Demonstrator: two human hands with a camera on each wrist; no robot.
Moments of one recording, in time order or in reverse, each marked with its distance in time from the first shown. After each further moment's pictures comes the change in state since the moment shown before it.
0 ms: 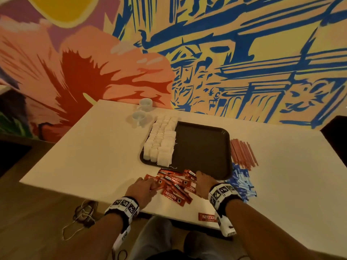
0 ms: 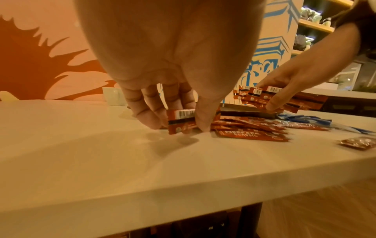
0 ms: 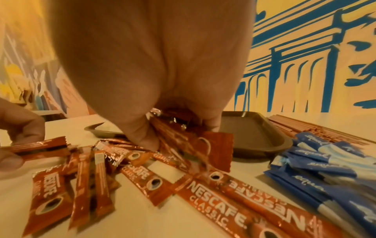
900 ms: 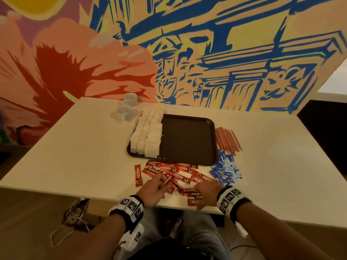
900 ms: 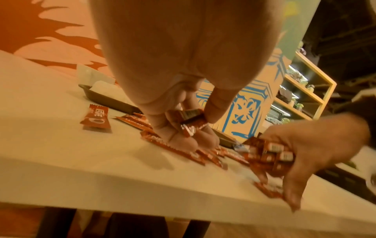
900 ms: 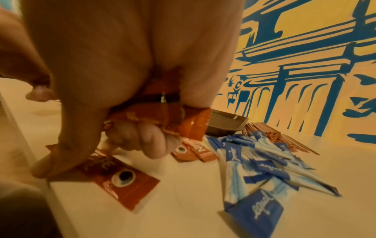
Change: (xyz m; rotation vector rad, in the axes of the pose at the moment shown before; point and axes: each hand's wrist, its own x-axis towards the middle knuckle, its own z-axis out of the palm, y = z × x) left_hand -0.023 0.066 0.022 -0.565 -0.165 0.123; right_hand -0.062 0.050 0.024 -0.198 -0.239 -0.109
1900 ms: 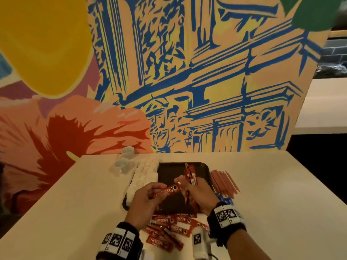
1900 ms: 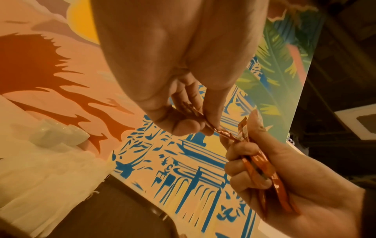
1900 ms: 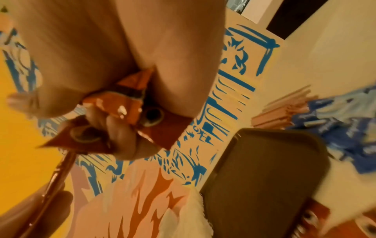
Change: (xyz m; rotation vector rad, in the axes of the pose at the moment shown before) left_hand -0.018 0.117 -0.059 -0.335 0.407 0.291; right_hand -0.037 -0.027 -0.101 1.404 0.669 -0.416
